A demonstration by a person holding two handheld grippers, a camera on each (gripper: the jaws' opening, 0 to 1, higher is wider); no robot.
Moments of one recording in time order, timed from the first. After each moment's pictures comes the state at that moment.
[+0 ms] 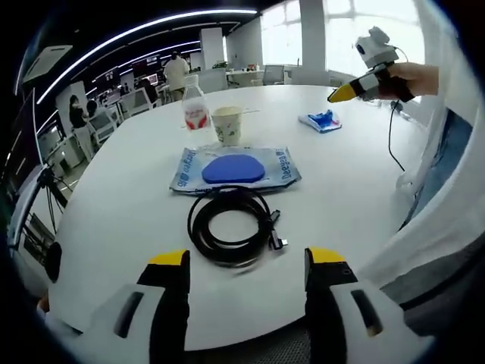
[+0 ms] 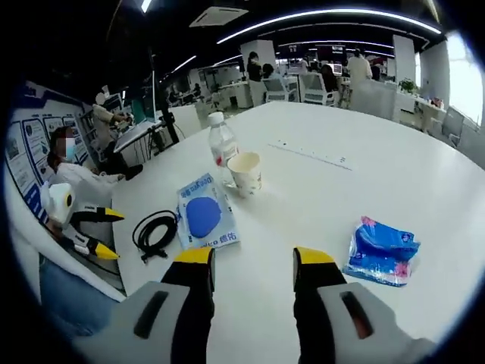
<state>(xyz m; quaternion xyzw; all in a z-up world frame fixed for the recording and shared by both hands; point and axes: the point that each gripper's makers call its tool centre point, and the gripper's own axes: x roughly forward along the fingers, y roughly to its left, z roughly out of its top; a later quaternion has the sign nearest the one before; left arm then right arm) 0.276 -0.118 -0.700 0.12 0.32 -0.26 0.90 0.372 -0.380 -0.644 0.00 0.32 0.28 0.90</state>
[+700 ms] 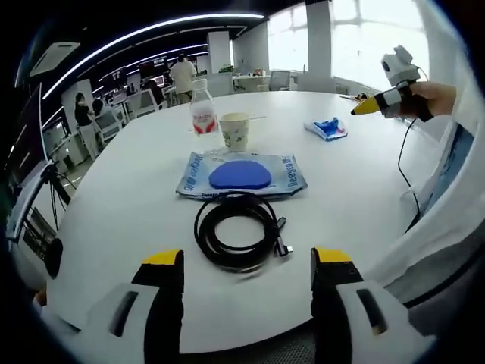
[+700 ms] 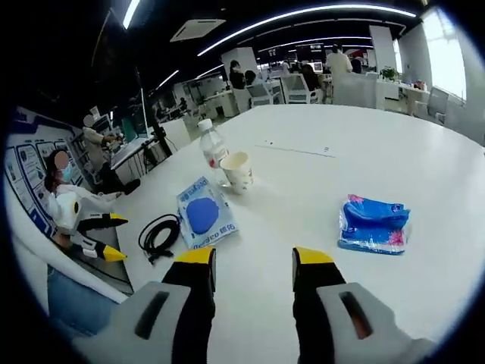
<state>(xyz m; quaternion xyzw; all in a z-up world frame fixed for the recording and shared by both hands) 0.283 -0.110 -0.696 0.10 0.31 -0.25 0.91 0.348 -0.400 -0.643 0.05 0.32 0.25 0.91</state>
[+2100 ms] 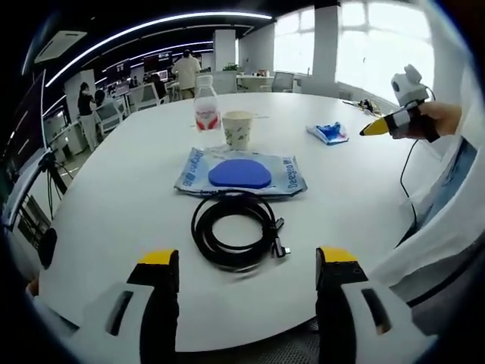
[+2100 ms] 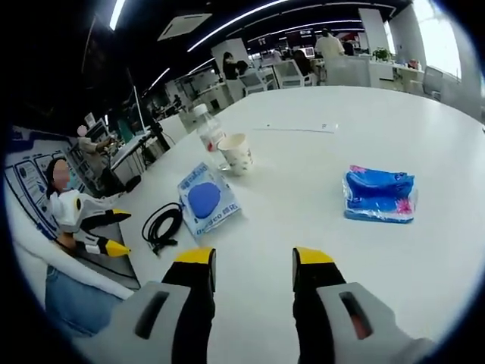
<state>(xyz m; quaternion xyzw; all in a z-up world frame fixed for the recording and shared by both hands) 0.282 -0.116 -0.697 0.08 0.32 -0.25 0.91 0.331 -0.397 -0.668 0.08 0.36 0.24 0.90</state>
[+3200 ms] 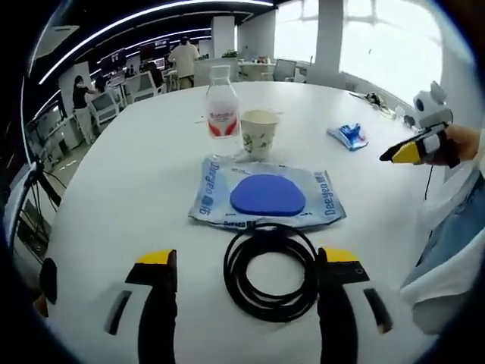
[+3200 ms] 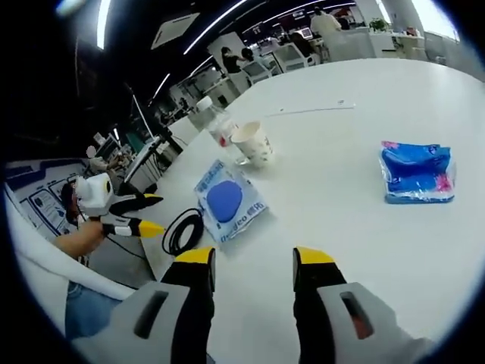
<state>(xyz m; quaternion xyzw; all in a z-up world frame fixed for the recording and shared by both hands) 0.380 -0.106 -0.699 0.06 0.37 -0.25 0.89 0.341 -0.348 -0.684 0.16 0.40 0.28 0.86</state>
